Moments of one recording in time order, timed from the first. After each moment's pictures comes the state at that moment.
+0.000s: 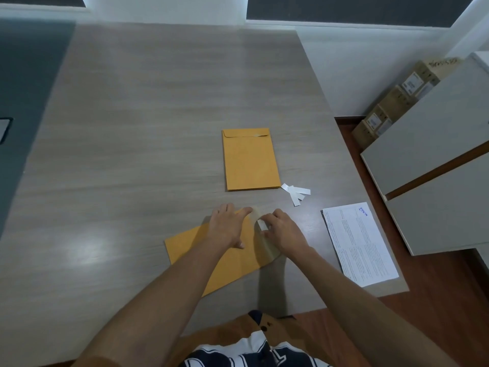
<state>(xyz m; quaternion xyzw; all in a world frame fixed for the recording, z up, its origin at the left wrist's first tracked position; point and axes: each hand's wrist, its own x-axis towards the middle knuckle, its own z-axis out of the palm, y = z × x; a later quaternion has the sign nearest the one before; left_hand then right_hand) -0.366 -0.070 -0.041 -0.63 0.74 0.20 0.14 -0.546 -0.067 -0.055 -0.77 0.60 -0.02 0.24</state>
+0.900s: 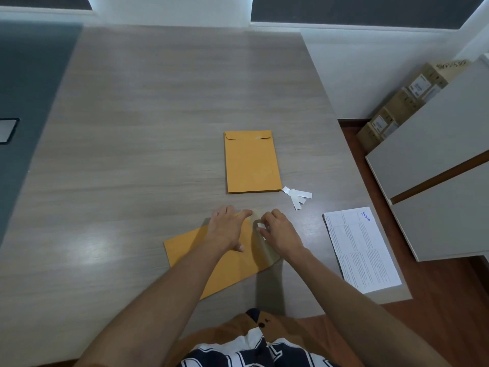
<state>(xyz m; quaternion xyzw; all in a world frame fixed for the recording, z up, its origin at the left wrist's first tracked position) -0.365 -0.069 -0.042 -0.63 0.74 0.19 0.12 -0.537 -0.073 -0.055 -0.76 0.60 -0.07 0.25</state>
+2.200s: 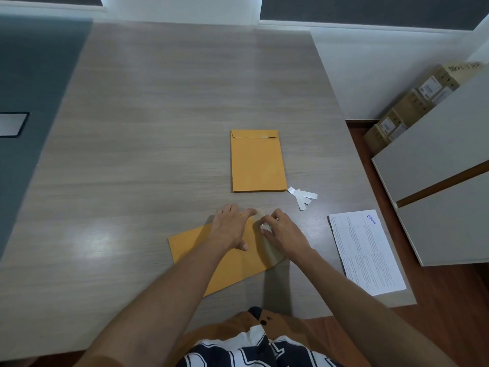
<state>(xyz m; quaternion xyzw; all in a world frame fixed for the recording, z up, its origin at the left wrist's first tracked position) -0.363 -0.072 -0.047 -0.63 0.74 0.20 0.11 -0.546 -0.073 -0.057 -0.81 0.53 -0.04 0.23</state>
